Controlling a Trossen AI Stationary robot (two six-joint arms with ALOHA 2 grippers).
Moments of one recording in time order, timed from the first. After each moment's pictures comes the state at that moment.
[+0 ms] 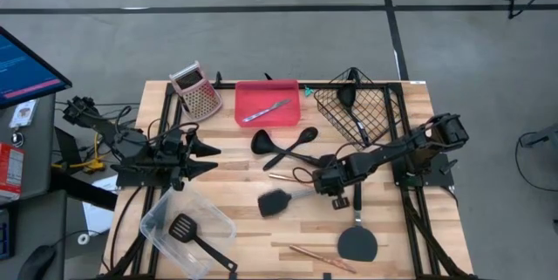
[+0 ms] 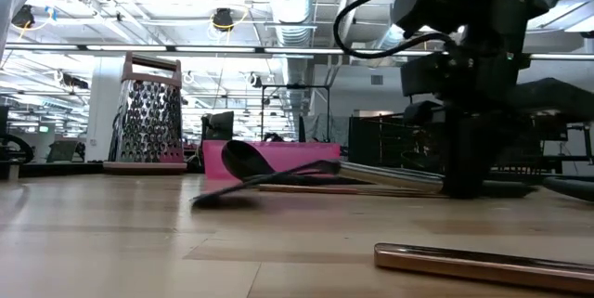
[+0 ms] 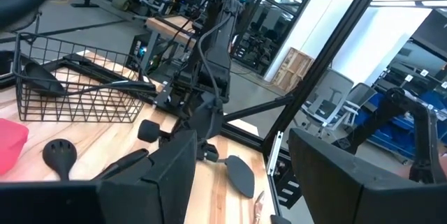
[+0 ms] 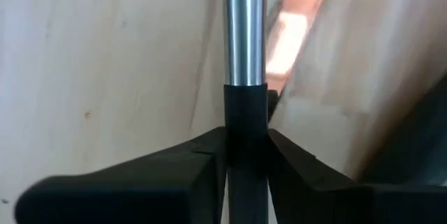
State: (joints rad) left arm -0.57 0.64 0.67 -0.04 -0.58 -0.48; right arm 0.24 1.67 0.86 -0.51 0.06 0.02
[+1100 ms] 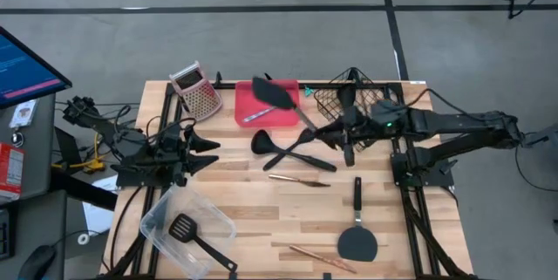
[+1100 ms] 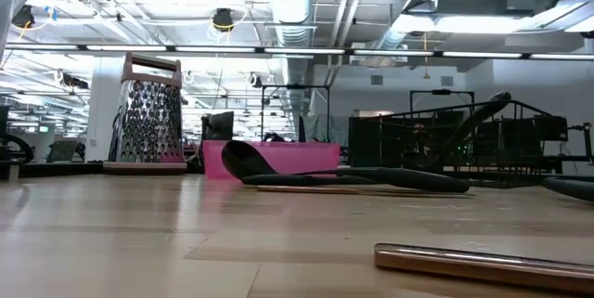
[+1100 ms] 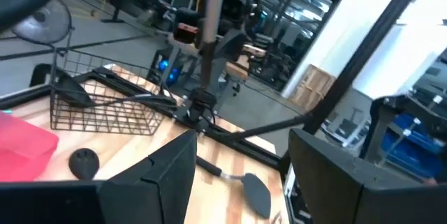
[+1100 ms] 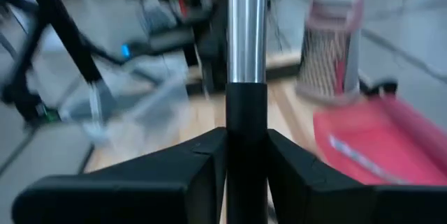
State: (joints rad) left arm -0.56 0.64 0.67 -0.02 -0.68 -0.47; right arm 0.02 1.01 0.94 -0.19 0.05 0.18
